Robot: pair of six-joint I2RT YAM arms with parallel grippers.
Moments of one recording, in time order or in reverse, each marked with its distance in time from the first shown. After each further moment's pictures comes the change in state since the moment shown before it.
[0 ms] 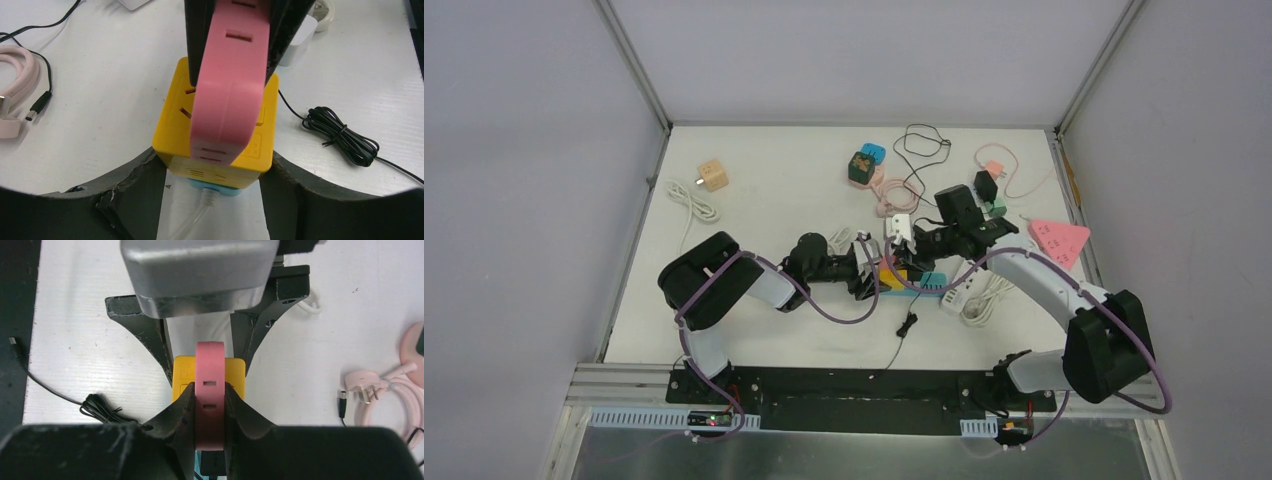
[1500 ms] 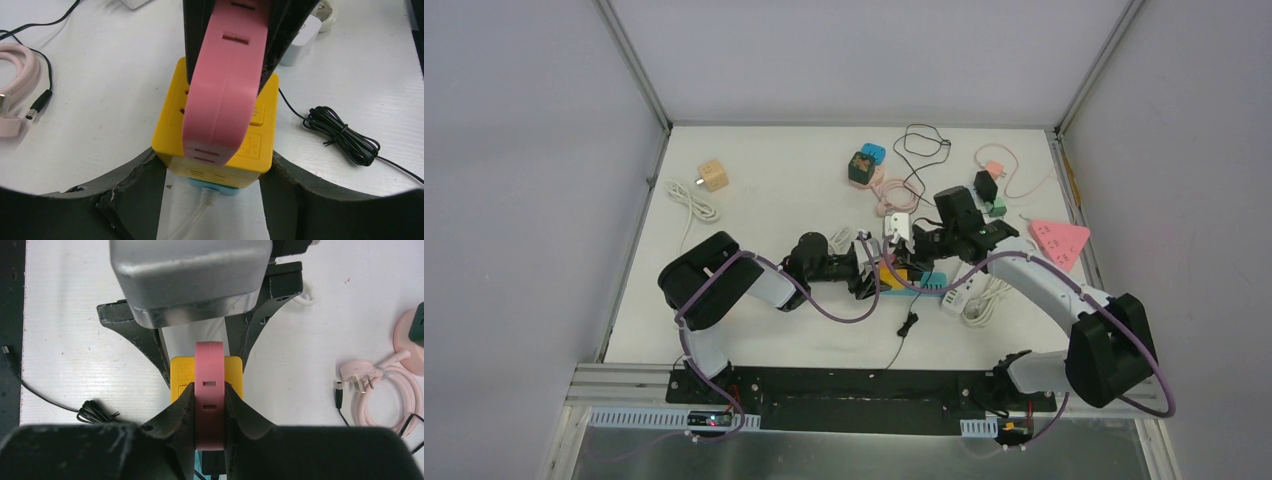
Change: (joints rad) left arm -0.001 0.000 0.006 -0.013 0.000 0.002; right arm 0.020 -0.034 -0.027 0.050 0.067 0.059
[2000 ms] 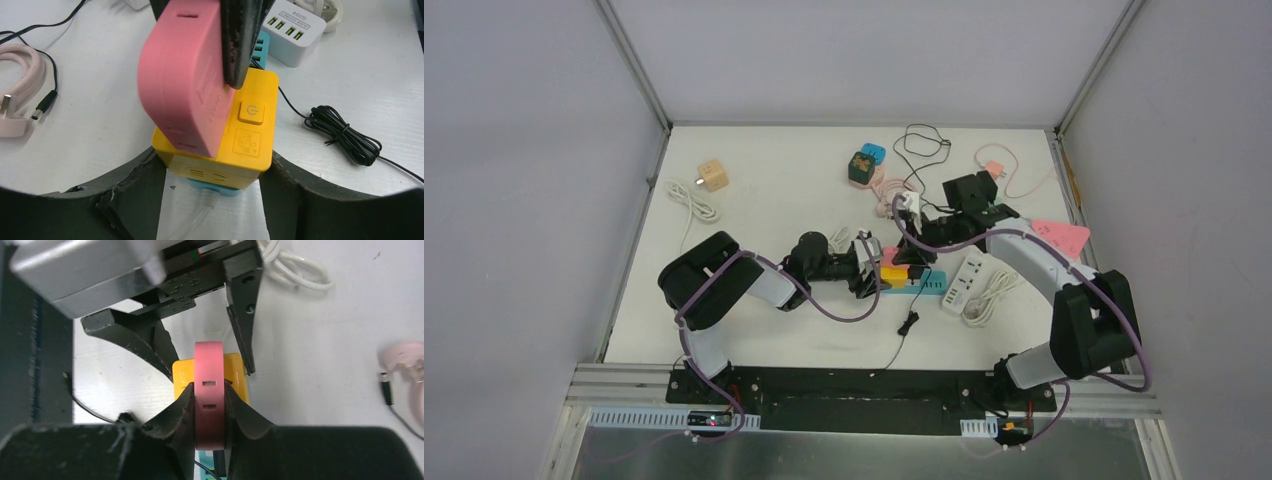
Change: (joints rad) left arm 0.000 0.000 0.004 0.000 -0.001 0.002; right arm -0.122 0.155 0.103 -0.073 -0.196 0.160
